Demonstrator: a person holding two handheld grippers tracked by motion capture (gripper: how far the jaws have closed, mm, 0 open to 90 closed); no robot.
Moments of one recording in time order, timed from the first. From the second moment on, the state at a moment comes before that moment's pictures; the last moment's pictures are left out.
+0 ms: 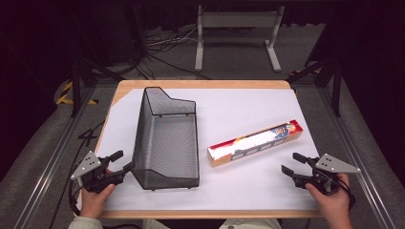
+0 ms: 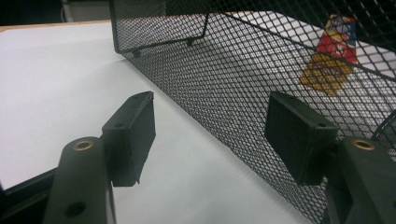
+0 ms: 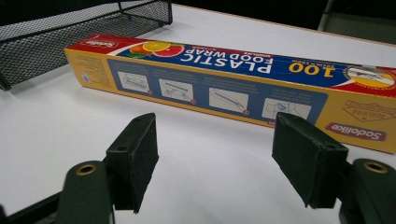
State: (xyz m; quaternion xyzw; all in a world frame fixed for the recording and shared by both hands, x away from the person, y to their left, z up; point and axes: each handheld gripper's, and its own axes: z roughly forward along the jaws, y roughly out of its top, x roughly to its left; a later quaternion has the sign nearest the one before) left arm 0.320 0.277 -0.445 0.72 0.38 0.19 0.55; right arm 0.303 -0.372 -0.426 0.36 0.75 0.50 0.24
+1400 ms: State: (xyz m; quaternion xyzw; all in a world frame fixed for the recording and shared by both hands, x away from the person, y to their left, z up) left arm 0.311 0.281 -0.441 0.72 0.41 0.20 0.53; right arm 0.346 -0.243 -0.400 0.25 0.84 0.46 0.09
